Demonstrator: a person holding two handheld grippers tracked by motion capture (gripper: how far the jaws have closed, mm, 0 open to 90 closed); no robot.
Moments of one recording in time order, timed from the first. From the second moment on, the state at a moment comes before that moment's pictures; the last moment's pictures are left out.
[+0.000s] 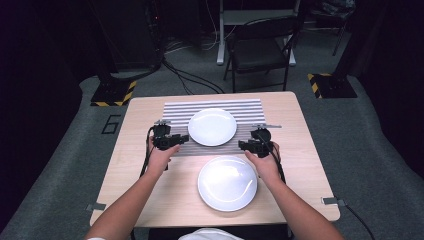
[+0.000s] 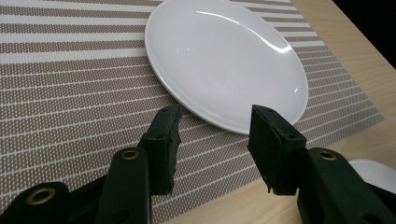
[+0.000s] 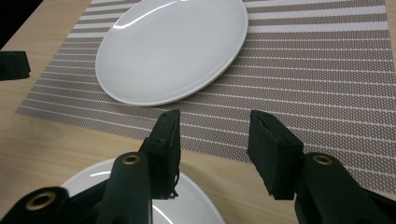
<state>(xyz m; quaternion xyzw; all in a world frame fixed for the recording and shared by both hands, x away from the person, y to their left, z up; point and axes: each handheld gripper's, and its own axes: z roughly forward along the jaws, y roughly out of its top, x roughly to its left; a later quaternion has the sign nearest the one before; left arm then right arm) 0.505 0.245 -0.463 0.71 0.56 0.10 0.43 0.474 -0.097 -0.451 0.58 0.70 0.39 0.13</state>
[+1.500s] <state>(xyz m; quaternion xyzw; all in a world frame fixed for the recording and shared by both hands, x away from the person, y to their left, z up) 0.453 0.261 -0.503 0.74 0.52 0.11 0.40 0.434 -0.140 -0.504 0.59 0.71 0.35 0.15</state>
